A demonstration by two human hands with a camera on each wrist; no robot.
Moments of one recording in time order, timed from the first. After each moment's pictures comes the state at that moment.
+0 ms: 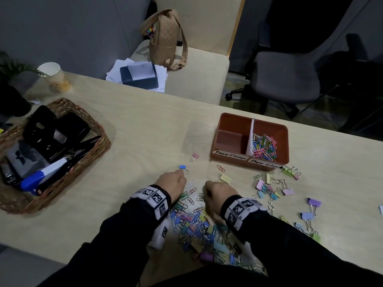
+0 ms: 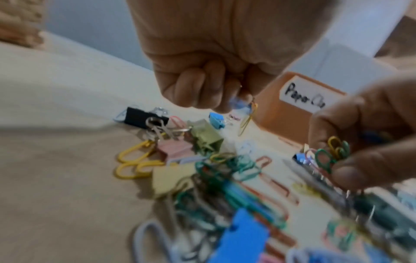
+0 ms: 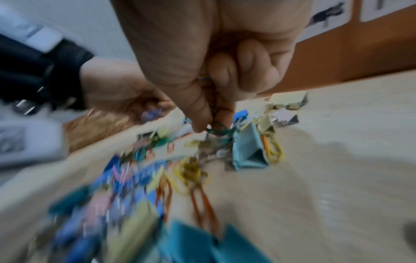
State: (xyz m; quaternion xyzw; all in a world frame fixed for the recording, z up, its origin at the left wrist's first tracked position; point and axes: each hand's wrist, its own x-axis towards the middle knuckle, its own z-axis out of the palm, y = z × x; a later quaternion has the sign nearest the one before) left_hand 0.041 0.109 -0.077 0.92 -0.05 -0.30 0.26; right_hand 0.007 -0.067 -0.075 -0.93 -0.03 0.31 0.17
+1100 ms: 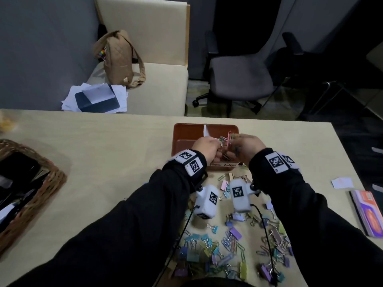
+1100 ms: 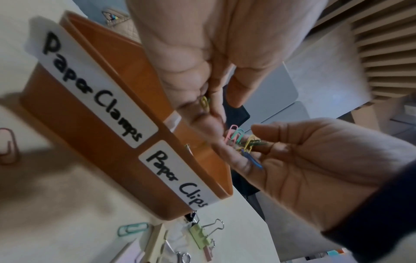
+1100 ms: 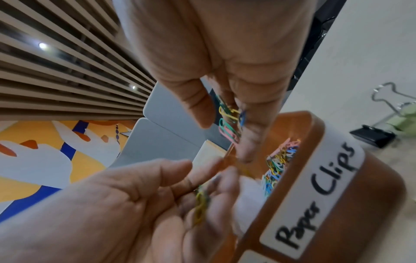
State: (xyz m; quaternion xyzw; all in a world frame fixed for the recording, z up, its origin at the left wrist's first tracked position) left_hand 0.108 -0.099 -0.008 0.73 0.02 -0.34 0.59; right_hand 0.075 -0.223 0.003 -0.59 0.36 0.04 0.72
